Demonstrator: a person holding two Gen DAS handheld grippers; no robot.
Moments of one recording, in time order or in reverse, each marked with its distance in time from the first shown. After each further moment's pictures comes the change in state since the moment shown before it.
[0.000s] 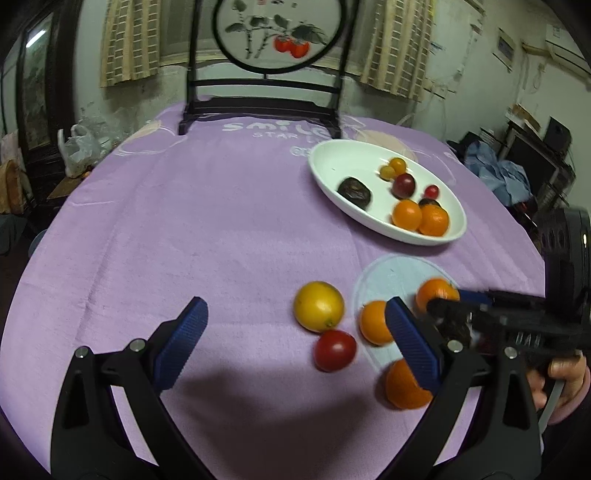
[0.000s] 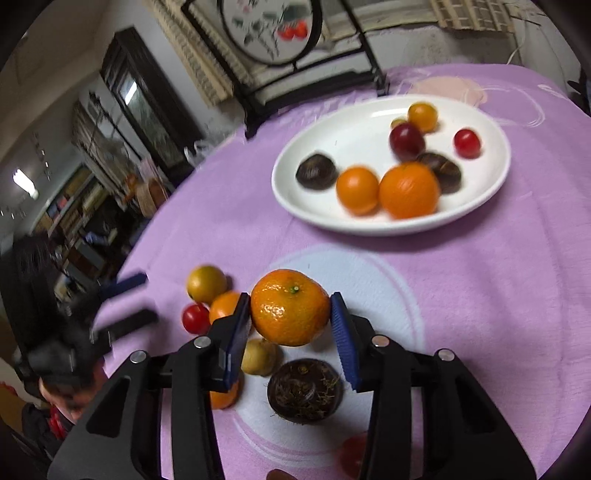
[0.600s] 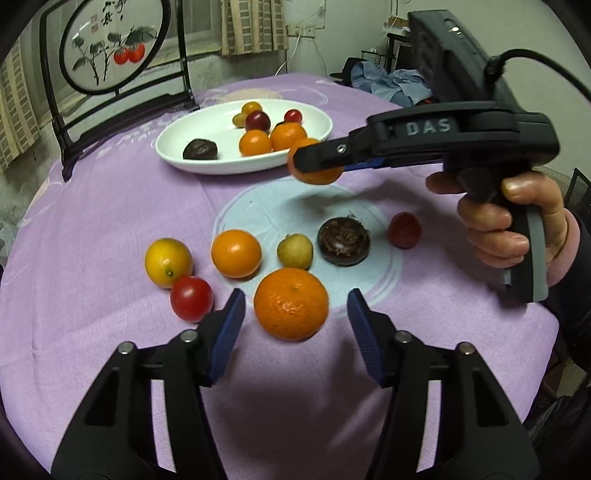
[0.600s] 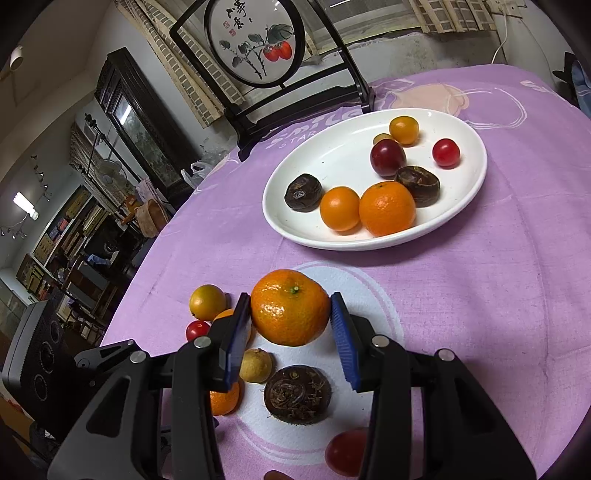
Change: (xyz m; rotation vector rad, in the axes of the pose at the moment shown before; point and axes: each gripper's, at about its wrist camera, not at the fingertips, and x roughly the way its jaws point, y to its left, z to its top) left arm 0.002 -0.070 -0.052 0.419 0.103 -0.222; right arm -0.010 -0.005 0.005 0.042 -0.038 -0.005
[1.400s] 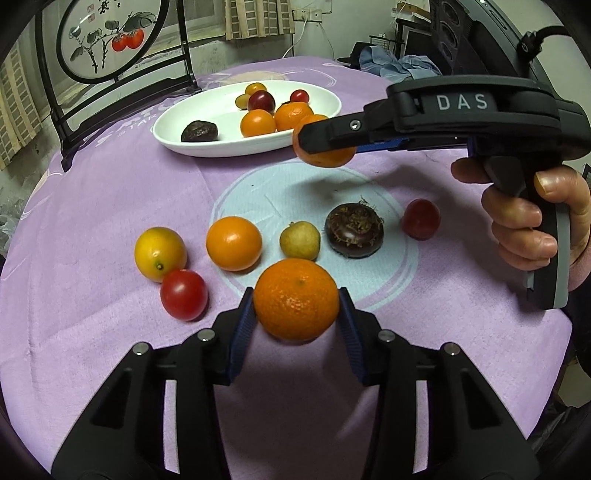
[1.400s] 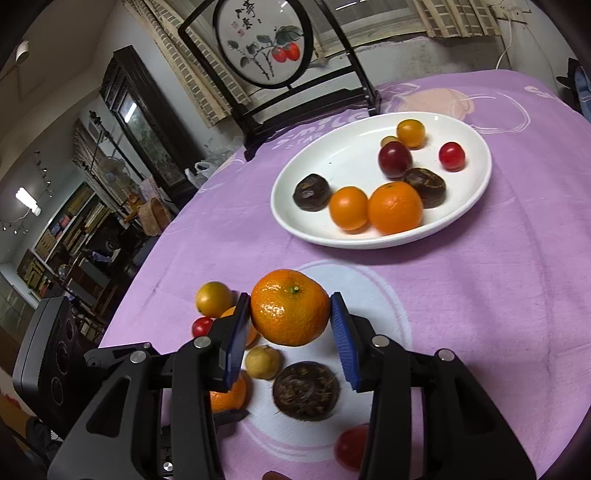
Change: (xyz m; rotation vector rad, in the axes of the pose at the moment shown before) left arm 0.019 -0.002 0.003 0.002 0.056 0.031; right arm -0.001 0.008 -0.004 -0.020 -0.009 0.016
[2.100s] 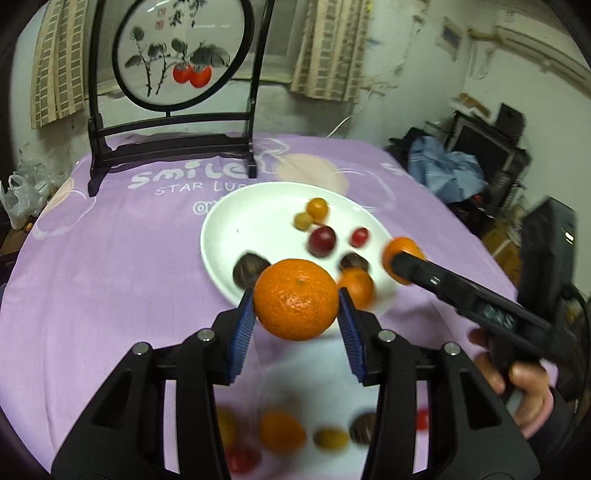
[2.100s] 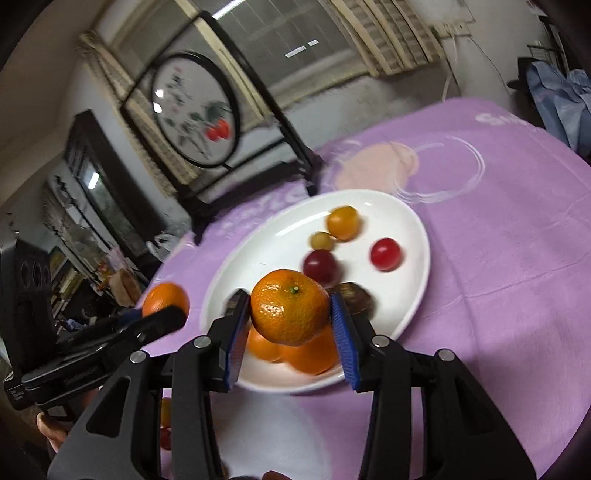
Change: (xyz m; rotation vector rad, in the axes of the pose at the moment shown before) left arm 0.005 0.068 0.139 -0.295 -0.178 0.040; right arm 0.006 -0.064 0.073 0.137 -0.218 -0.145
